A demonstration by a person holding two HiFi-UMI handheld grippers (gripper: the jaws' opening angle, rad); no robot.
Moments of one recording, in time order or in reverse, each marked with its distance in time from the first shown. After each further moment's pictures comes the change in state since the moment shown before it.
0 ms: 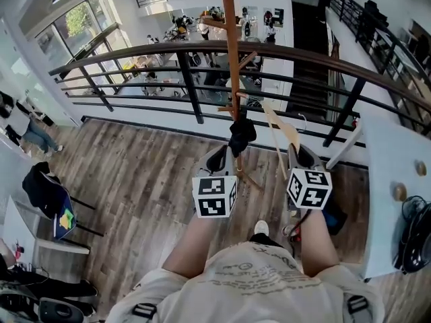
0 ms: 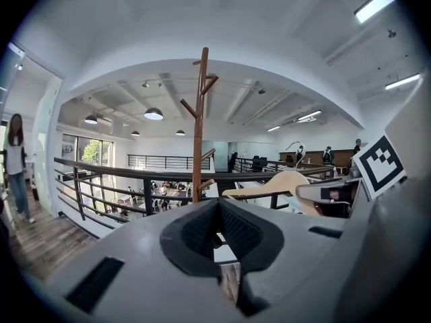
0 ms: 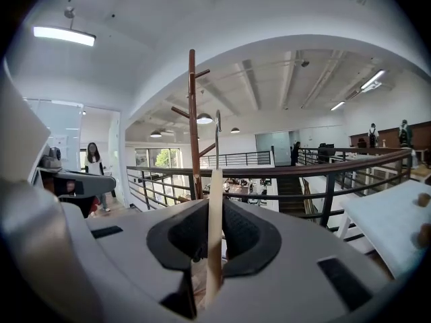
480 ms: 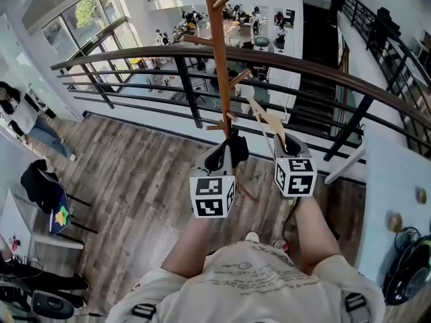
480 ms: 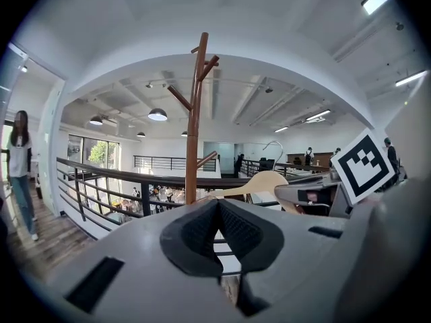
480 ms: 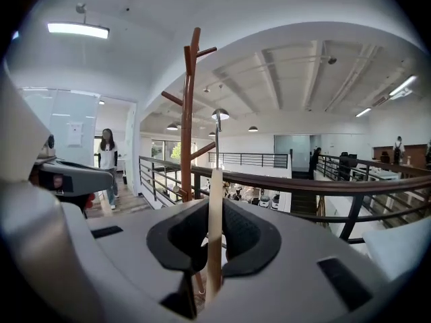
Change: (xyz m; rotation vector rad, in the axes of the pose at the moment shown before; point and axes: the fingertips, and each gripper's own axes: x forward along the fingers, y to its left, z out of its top) left arm 0.111 -0.008 0.039 -0.020 -0.016 0.059; right arm 0.135 -0.035 0.052 -0.133 0.025 0.130
